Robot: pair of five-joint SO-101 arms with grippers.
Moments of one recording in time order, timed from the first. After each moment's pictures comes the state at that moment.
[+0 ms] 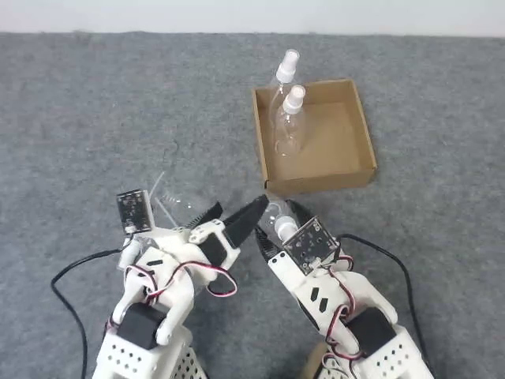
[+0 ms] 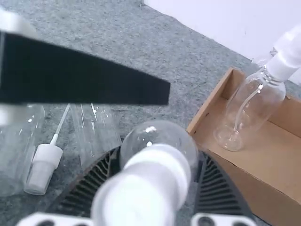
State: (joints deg) left arm 17.3 -103.4 93.1 50.1 45.0; right arm -38.4 -103.0 92.4 42.2 9.0
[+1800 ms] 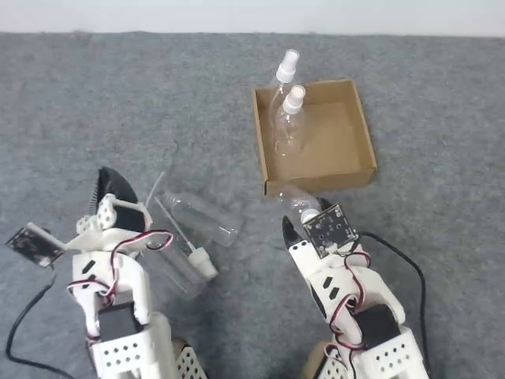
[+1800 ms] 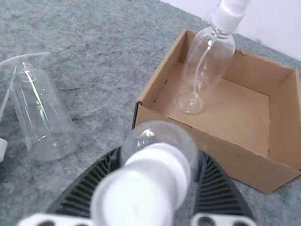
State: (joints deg) left arm -19.5 -103.4 97.2 26.8 44.6; right arm -27.4 -103.0 94.0 45.1 9.0
